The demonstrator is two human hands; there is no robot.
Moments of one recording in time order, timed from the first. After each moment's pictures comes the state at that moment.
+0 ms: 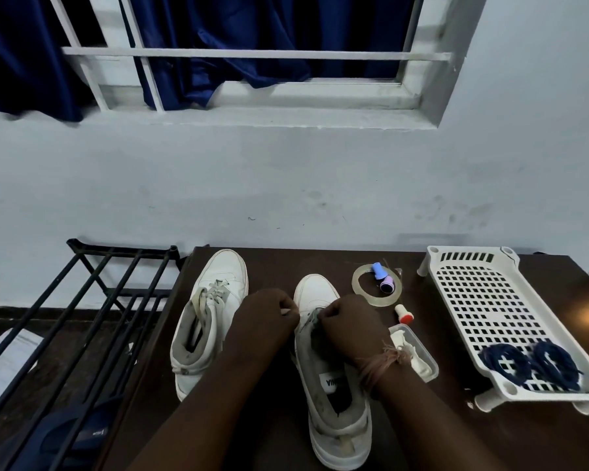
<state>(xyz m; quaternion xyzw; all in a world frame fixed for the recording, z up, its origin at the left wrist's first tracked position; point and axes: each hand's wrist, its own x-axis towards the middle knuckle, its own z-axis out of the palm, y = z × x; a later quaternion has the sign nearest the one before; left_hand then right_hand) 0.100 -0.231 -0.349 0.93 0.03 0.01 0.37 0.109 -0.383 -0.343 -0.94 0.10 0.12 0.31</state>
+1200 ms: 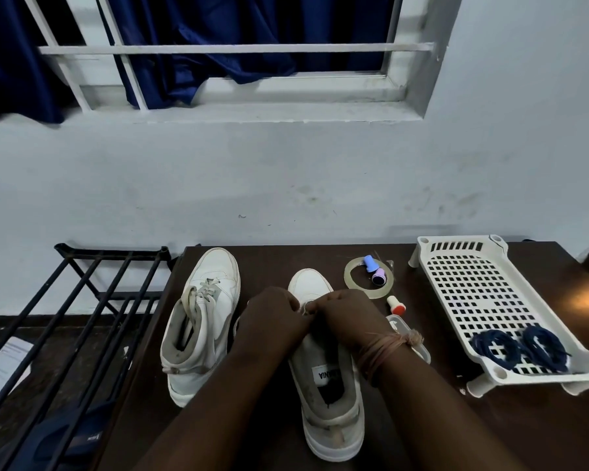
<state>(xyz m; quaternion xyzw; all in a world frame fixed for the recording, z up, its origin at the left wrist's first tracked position) 0.088 -0.257 -0.331 0.94 0.06 -0.04 0.32 0.101 -0.394 -0.323 -0.85 0.10 0.16 0.50</state>
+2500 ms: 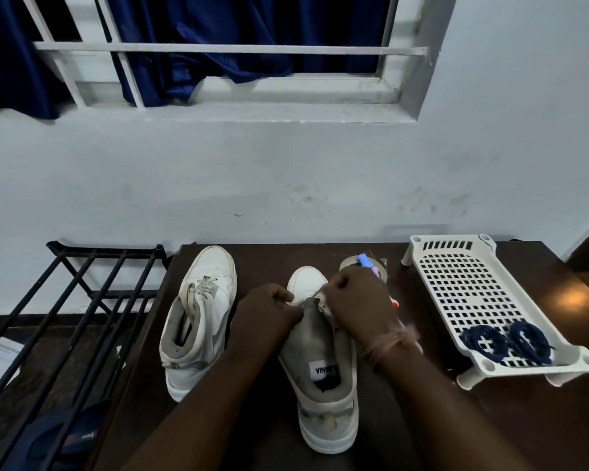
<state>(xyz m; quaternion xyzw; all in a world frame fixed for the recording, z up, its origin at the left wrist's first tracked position) 0.088 -0.250 -0.343 0.88 0.12 -0.02 0.45 0.109 -0.402 -0.325 -0.96 0.06 -0.07 0.25</state>
